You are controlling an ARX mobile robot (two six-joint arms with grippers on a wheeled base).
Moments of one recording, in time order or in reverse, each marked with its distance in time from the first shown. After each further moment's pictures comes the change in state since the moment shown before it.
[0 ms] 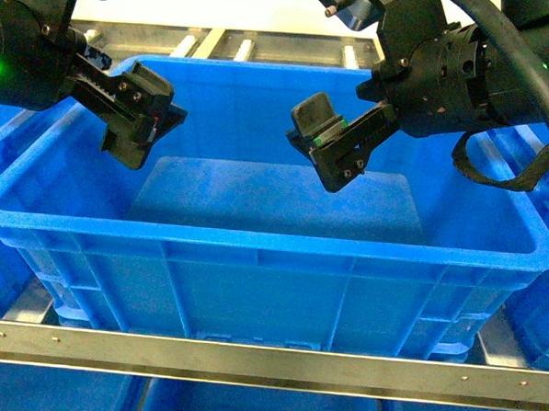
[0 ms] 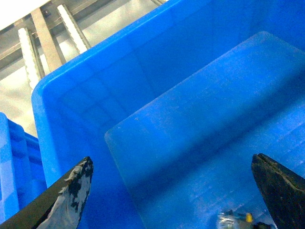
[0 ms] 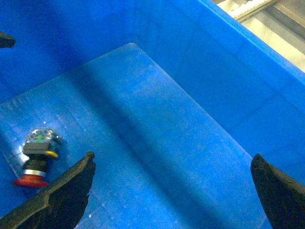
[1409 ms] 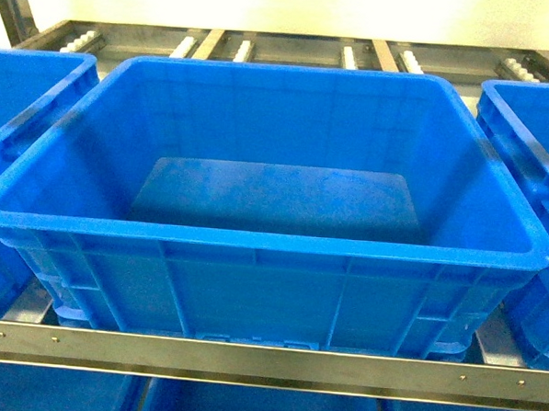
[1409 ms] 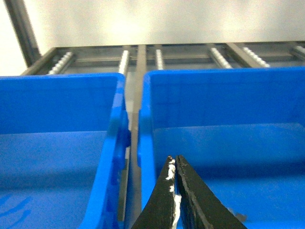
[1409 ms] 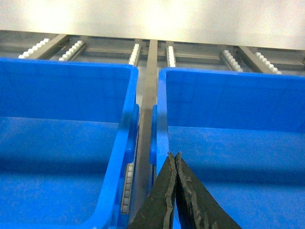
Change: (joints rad) left arm 0.109 -0.451 -0.692 0.621 -0.180 -0.420; right arm -0.226 -0.580 -0.917 0.759 0.415 0.398
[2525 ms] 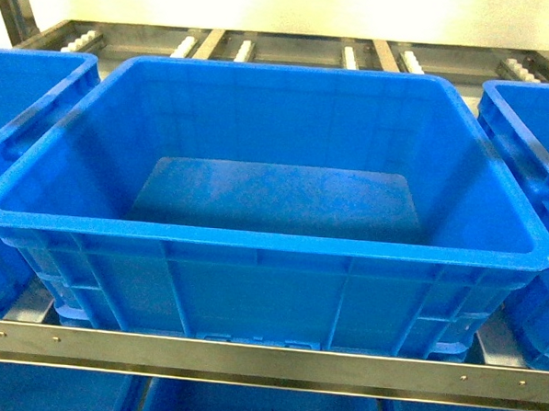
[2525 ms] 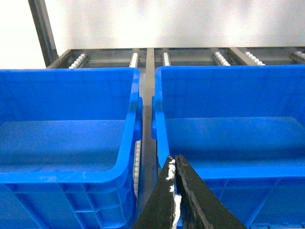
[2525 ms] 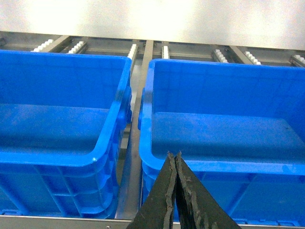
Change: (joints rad) left arm 0.042 -0.696 -0.177 -0.502 0.022 -0.002; right arm -0.141 -0.729 -0.231 -0.489 -0.140 0.000
